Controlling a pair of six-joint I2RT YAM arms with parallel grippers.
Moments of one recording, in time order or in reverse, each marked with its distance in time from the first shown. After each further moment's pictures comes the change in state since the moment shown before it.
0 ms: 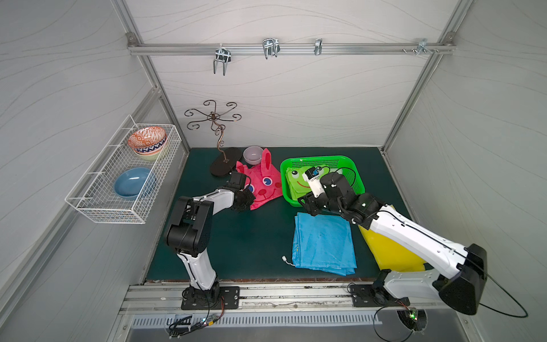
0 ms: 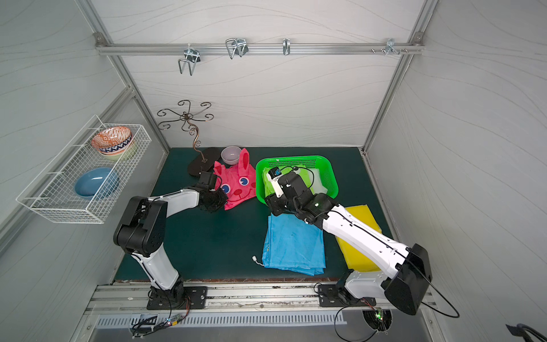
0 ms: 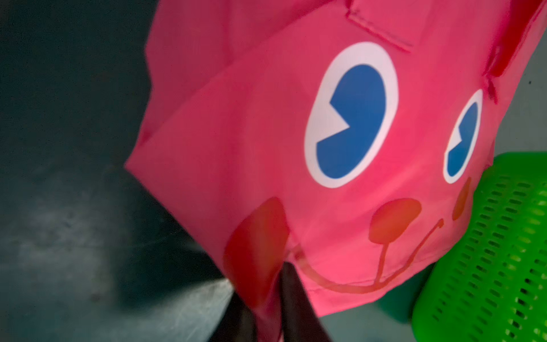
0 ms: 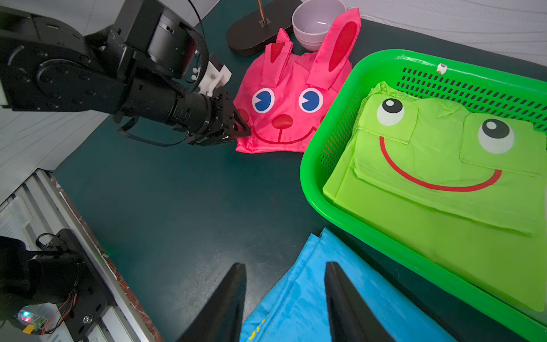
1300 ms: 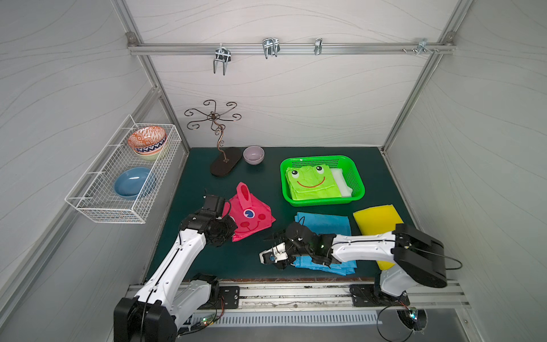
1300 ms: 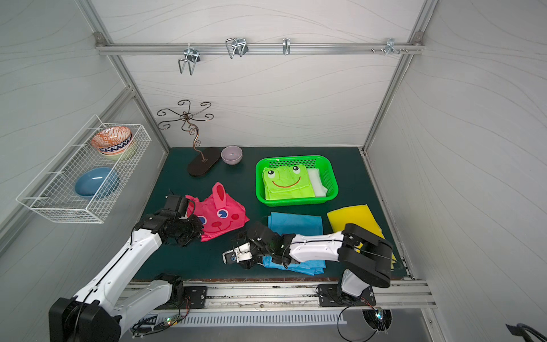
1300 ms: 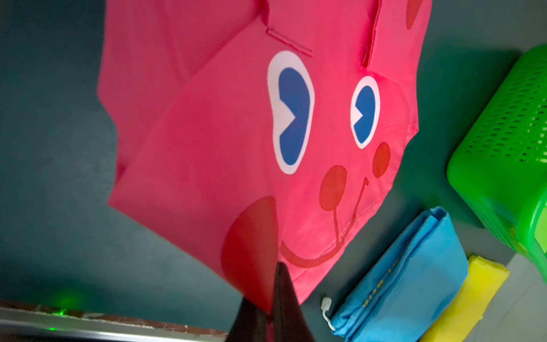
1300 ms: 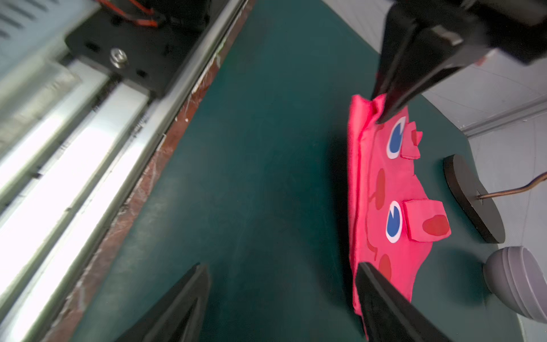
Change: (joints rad) left arm 0.051 -0.800 -0.275 -0.648 0.028 -0.008; right arm 0.396 0.352 -0.397 0.802 -0.159 -1.057
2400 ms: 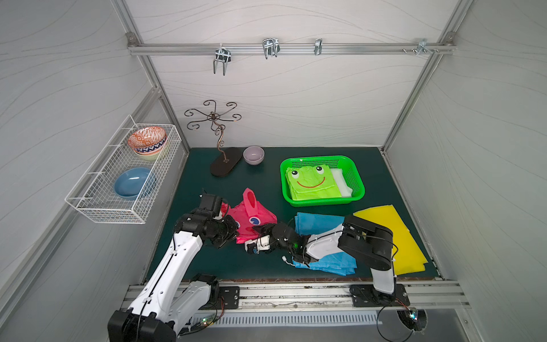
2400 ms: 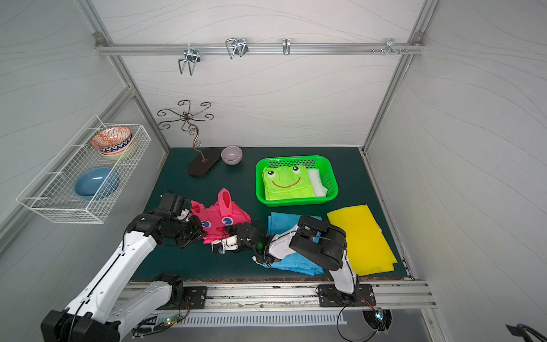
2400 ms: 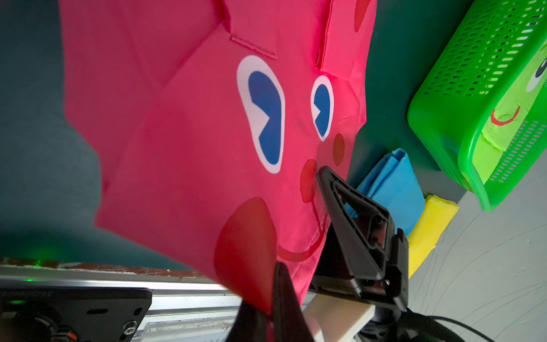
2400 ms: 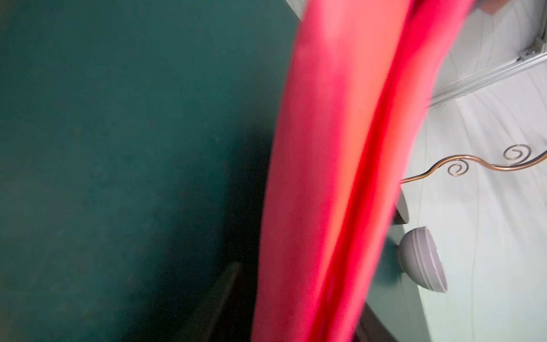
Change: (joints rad) left arm 0.002 -0.036 0.077 -0.121 0.163 0.019; right arm -0.027 0.356 0.123 0.454 0.237 -0.073
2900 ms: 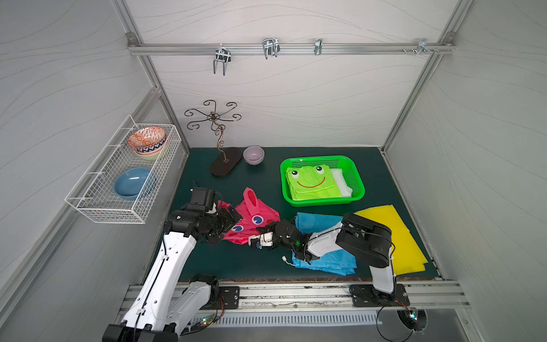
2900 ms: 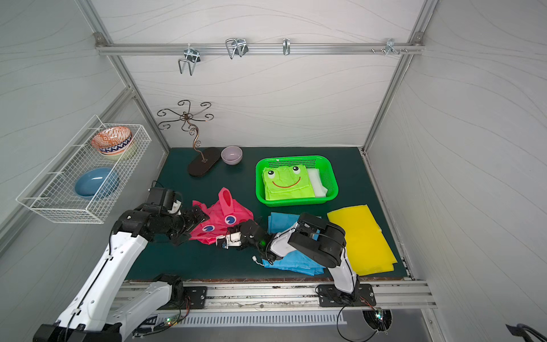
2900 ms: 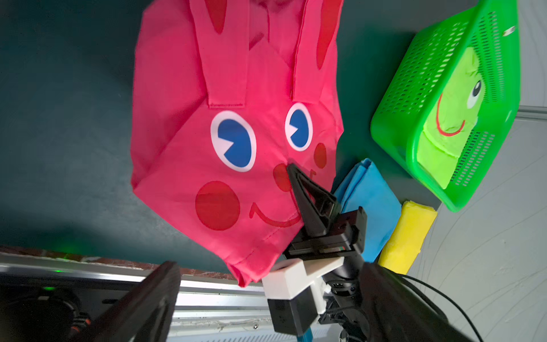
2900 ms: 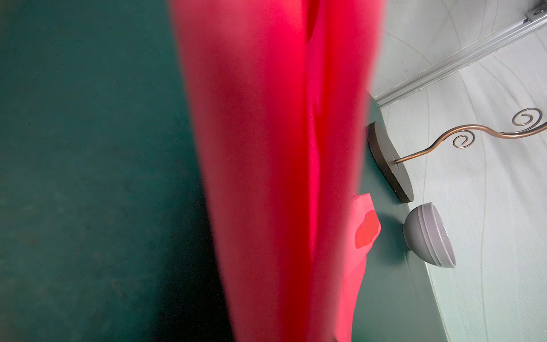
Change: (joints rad) left arm 0.052 -0.016 0.197 -0.112 -0.070 0.050; right arm -0.038 0.007 -0.027 0.024 -0.012 0.040
